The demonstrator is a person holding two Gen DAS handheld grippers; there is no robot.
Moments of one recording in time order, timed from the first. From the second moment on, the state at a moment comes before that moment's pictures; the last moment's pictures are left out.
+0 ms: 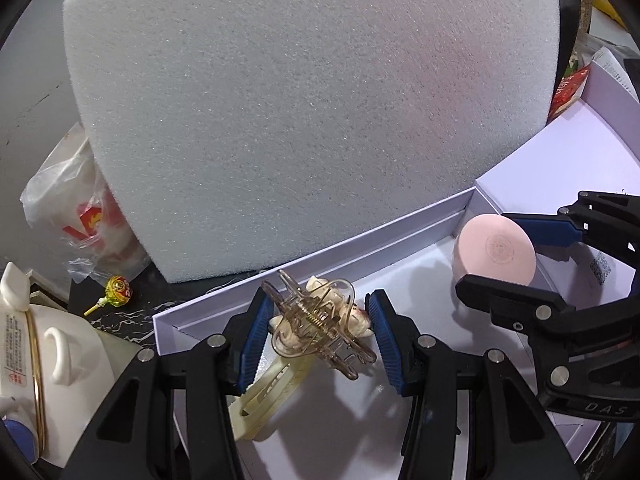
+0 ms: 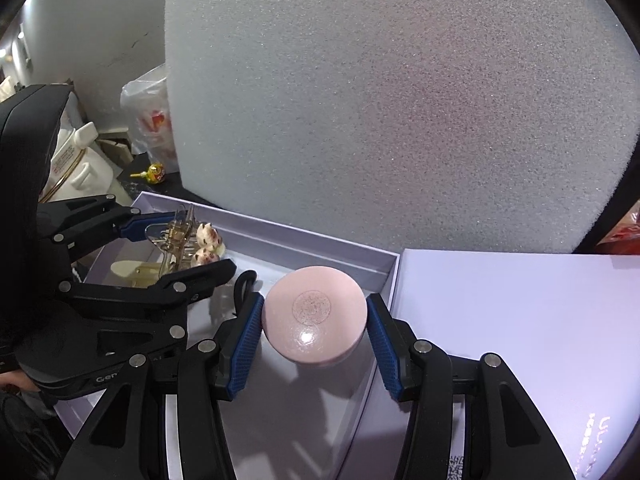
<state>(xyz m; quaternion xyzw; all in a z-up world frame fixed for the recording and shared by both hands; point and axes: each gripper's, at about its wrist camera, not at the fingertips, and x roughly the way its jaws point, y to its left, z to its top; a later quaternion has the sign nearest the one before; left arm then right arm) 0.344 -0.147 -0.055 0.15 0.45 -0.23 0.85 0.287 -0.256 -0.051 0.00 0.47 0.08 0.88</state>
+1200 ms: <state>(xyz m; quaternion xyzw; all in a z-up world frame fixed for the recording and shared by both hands) 0.280 -0.153 0.012 0.16 0.39 -0.20 0.88 0.220 -0.278 0.013 -0.01 0.41 0.04 0.91</state>
